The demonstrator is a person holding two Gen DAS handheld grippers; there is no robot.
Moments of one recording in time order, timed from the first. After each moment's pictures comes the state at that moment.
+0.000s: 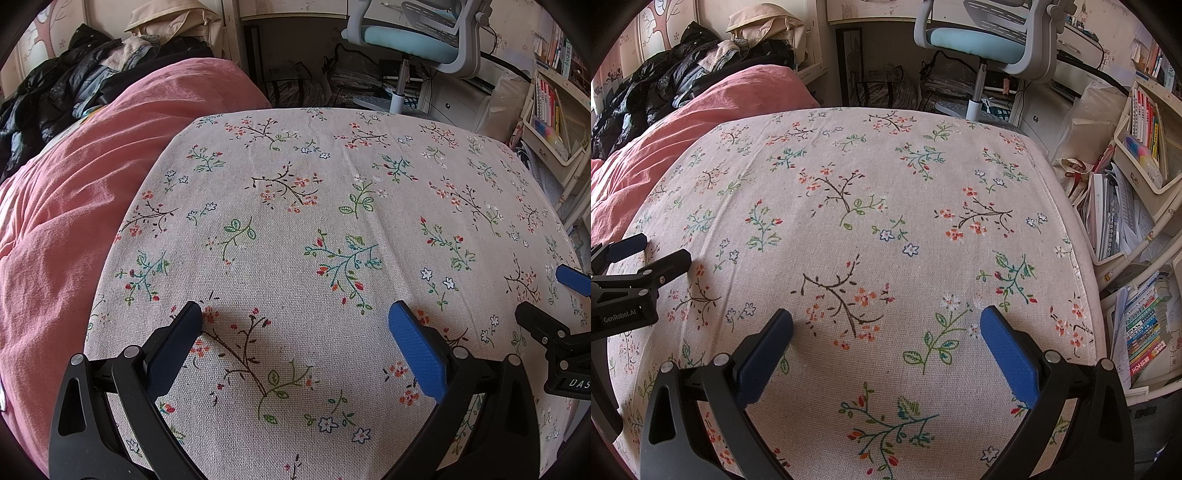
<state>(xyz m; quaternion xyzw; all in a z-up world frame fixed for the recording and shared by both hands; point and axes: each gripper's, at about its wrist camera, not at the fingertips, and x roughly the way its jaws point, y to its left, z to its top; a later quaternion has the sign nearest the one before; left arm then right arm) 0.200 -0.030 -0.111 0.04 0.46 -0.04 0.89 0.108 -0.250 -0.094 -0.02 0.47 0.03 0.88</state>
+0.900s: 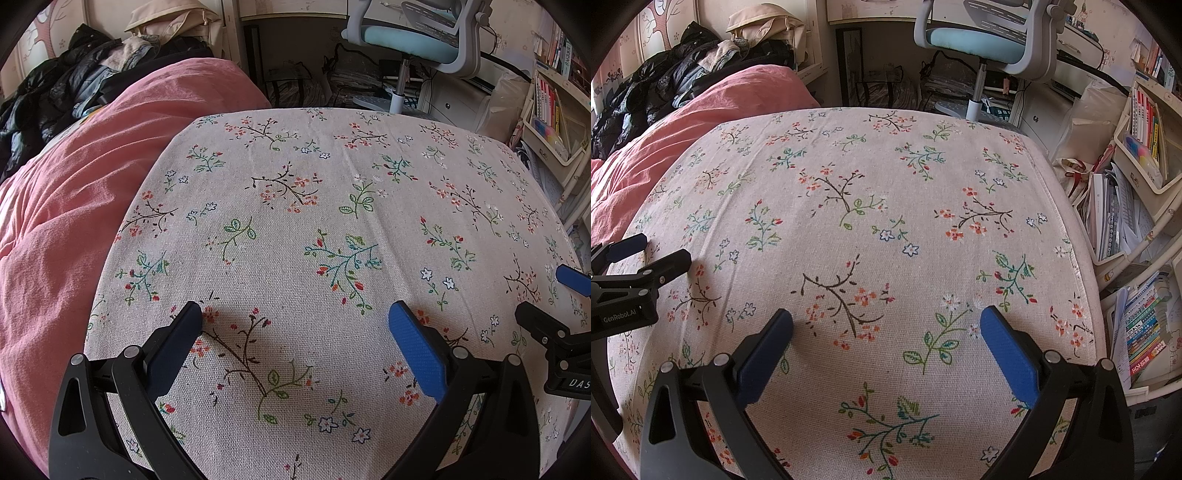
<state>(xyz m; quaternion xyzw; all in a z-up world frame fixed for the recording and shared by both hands) 0.200 -0.029 -0.111 0.04 0.46 -0.04 0.89 0.107 -0.250 -0.094 -0.02 0.47 0.03 0.88</state>
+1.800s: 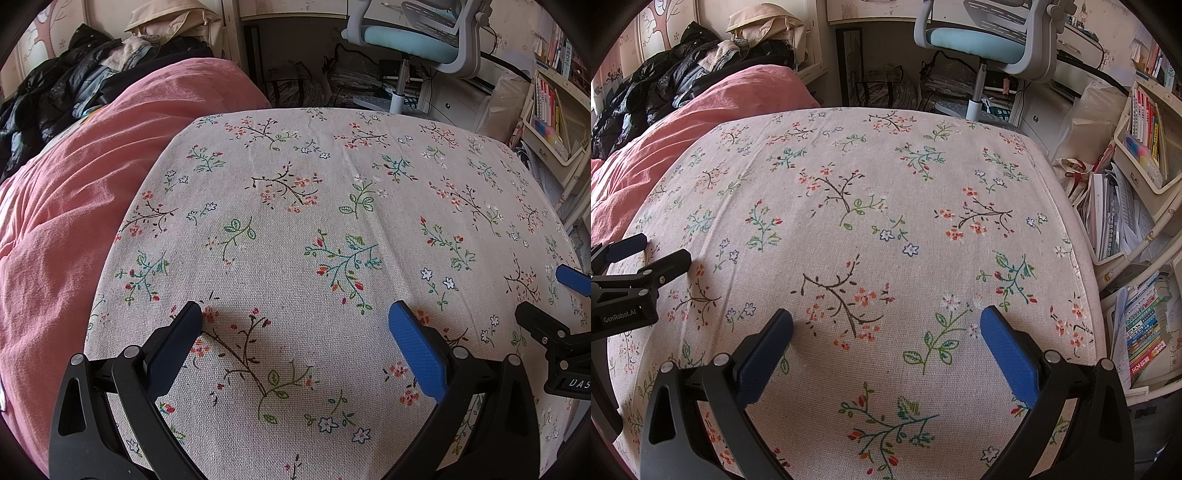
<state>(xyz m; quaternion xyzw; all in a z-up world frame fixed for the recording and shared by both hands) 0.200 -0.029 -0.111 0.04 0.46 -0.04 0.89 0.109 -0.250 -0.094 -0.02 0.47 0.03 0.88</state>
